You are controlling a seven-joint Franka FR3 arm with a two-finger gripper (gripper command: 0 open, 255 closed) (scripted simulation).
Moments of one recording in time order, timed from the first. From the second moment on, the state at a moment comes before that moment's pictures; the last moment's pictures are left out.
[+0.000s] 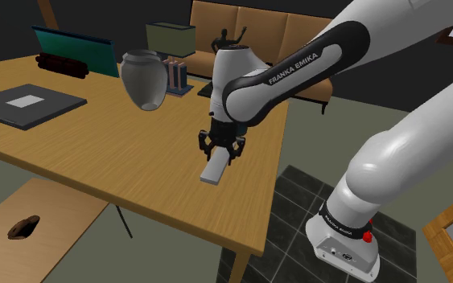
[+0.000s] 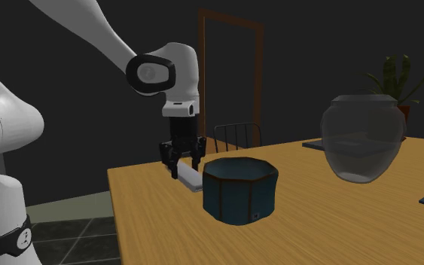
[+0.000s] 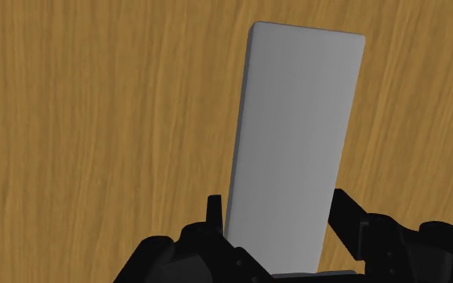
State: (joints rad) arm -0.12 -0.34 0.46 -2.65 0.23 2.35 1.19
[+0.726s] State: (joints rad) arm -0.12 -0.44 0.43 -2.57 0.23 2.17 1.17
